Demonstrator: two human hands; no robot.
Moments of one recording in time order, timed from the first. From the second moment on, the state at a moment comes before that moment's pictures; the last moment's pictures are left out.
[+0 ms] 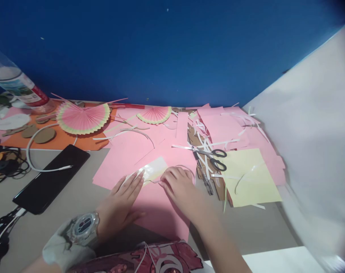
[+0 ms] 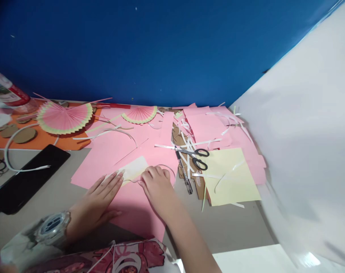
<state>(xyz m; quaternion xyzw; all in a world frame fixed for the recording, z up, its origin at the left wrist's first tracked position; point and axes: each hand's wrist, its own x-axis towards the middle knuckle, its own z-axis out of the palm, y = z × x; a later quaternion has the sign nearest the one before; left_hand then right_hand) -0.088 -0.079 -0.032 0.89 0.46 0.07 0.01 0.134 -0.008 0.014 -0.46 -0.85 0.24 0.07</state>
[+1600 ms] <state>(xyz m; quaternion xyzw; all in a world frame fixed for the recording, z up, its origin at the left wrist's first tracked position) -0.091 -0.079 -0.034 0.87 0.47 0.07 0.09 0.103 0.004 -0.005 -0.57 -0.81 0.16 0.05</state>
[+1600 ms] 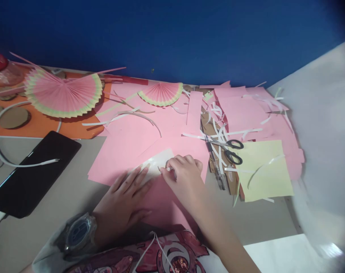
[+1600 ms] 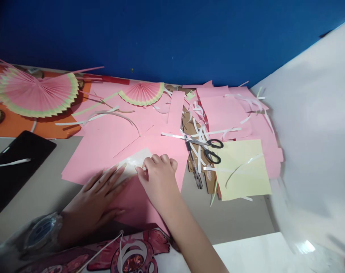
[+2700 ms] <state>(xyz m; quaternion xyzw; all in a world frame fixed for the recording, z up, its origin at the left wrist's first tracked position) -0.090 -0.076 -0.035 0.87 0.48 0.07 0.12 0.105 0.003 -0.018 -0.55 -0.82 0.15 0.09</state>
